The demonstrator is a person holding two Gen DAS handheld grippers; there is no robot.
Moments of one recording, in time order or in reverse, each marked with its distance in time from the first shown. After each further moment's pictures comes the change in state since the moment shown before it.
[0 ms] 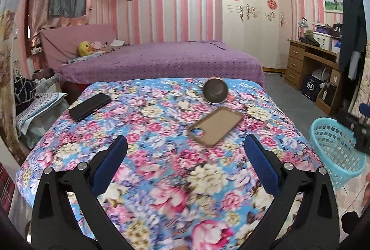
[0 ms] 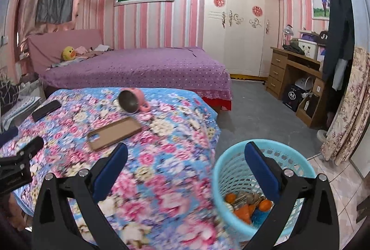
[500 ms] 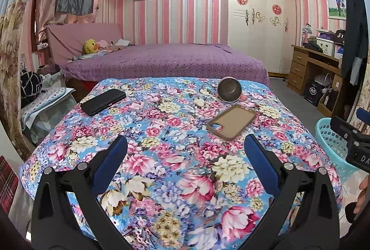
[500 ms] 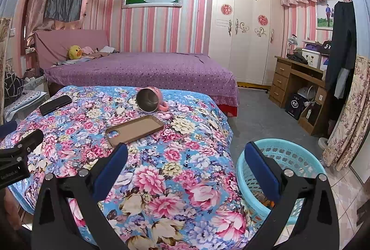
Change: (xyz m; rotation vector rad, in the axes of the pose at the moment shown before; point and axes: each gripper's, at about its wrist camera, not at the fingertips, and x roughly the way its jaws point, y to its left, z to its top) left arm -0.009 0.041 -0.016 -0.031 -0.010 0.005; right arm -0.014 0.045 -0.015 -0.035 -0.041 0.006
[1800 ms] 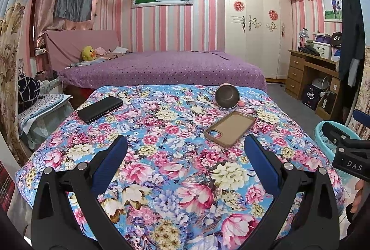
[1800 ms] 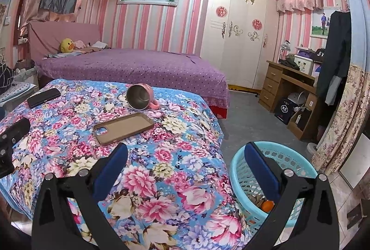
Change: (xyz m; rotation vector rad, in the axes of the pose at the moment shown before) left arm 0.000 -0.005 0.001 0.014 -0.056 -0.022; right arm 0.010 0.008 0.000 -0.045 -0.005 -0.079
